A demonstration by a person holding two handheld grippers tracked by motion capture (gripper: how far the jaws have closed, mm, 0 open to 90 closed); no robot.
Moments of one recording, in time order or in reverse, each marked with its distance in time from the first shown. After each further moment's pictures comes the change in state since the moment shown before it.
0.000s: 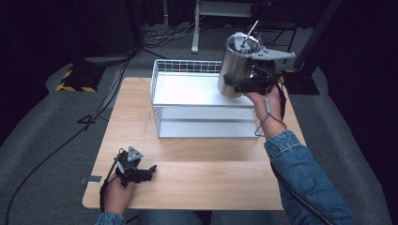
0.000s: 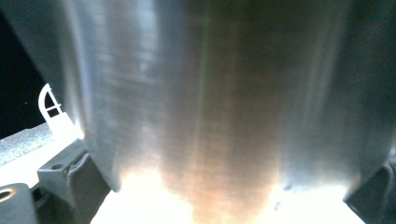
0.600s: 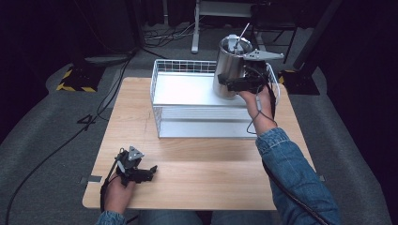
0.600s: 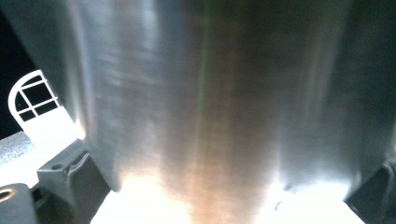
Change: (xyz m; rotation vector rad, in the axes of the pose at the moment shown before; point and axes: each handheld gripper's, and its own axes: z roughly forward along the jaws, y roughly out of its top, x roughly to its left) left arm 0.000 0.001 0.002 0.016 -0.009 0.004; right arm -0.005 -0.010 0.028 0.006 -0.005 0.023
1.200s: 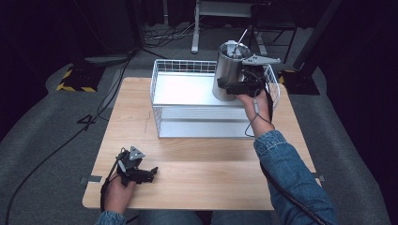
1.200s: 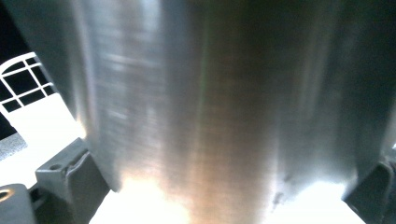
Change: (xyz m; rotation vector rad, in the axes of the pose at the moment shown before) left arm -0.001 0.001 0.001 0.017 -0.006 0.004; right arm -0.005 -0.016 0.011 0.016 0.000 0.032
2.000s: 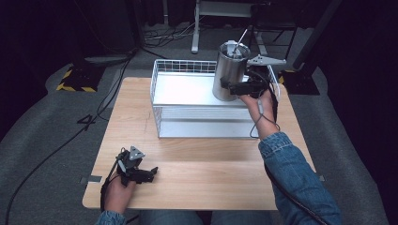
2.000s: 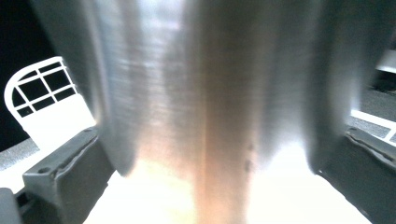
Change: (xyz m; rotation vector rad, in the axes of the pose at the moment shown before) left arm 0.001 0.000 0.000 0.000 0.004 0.009; right arm -0.004 -0.001 -0.012 -0.030 0.021 0.027
